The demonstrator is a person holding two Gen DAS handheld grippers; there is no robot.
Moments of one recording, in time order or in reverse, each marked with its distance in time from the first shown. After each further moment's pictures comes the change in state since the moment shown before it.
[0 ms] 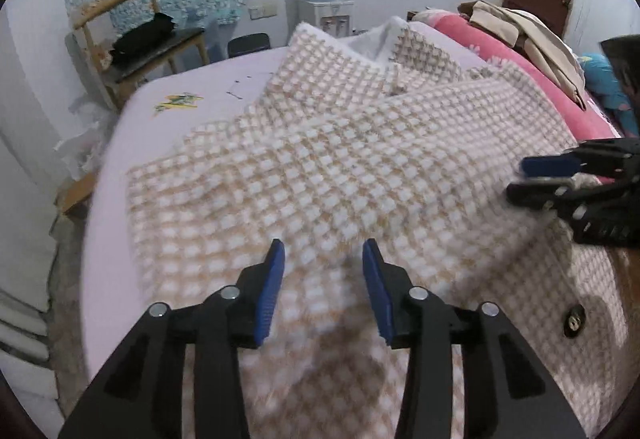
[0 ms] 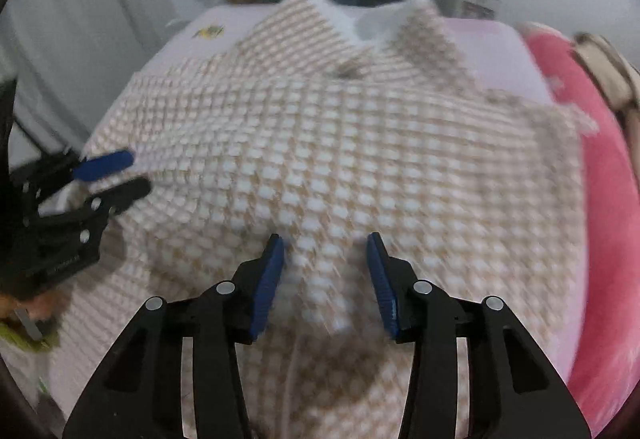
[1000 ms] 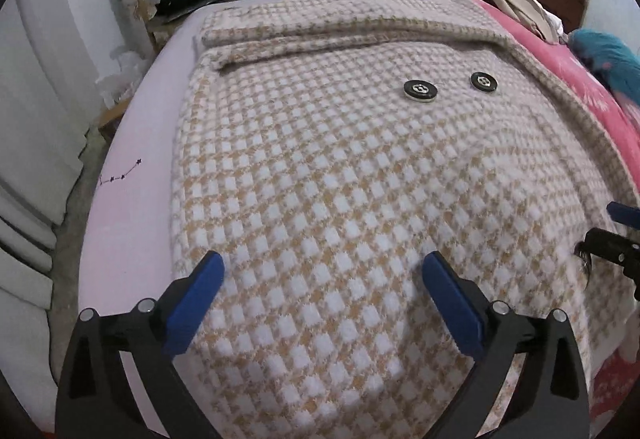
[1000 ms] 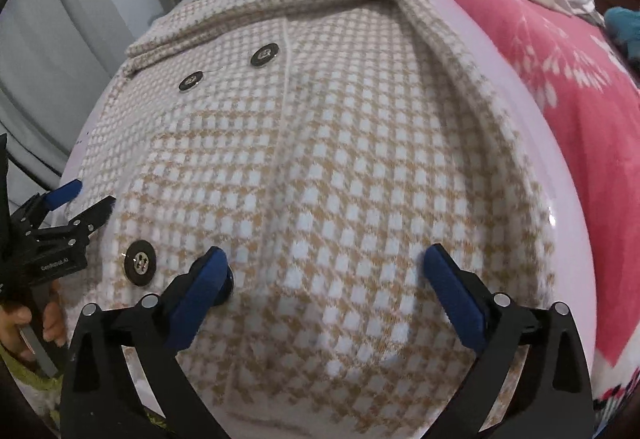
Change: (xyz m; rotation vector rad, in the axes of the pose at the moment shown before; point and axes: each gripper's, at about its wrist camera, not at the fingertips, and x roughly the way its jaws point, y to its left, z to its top) left arm -0.109 -0.054 -0.198 -0.085 0.067 0.066; right arm -0.094 0.036 -0.256 0.268 -0.008 -0.086
